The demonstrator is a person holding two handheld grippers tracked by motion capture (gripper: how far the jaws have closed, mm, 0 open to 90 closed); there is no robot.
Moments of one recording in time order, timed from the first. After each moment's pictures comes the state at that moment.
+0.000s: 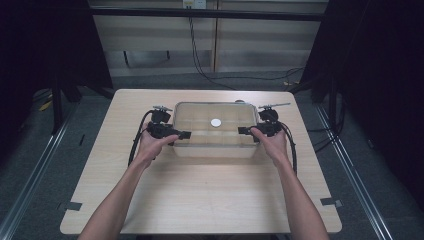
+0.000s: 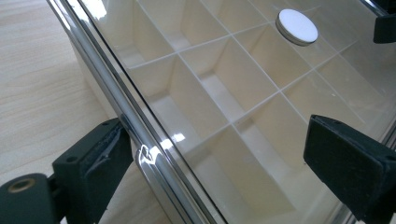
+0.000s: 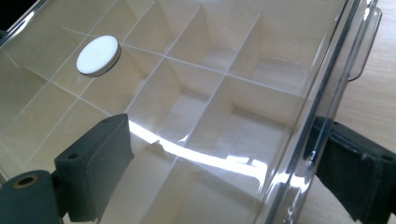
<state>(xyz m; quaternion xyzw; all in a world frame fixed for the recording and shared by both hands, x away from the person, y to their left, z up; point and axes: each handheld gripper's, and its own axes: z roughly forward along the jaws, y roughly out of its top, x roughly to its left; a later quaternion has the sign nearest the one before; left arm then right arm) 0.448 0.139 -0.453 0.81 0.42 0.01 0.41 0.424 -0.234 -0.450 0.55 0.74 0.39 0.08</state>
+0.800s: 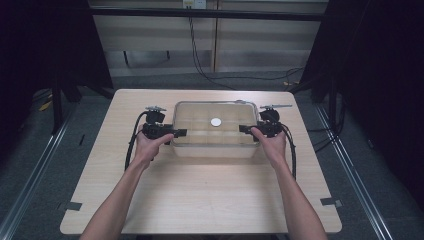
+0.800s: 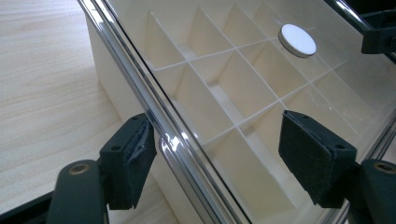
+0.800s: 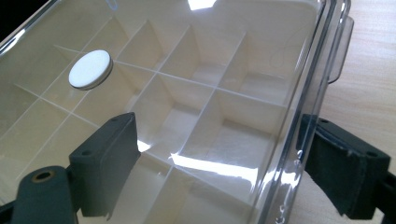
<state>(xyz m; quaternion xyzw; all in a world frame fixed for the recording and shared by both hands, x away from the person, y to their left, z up) 0.443 0.153 -0.452 0.78 0.43 0.02 0.44 0.417 -0.233 -0.448 0.55 0.72 0.40 0.13</state>
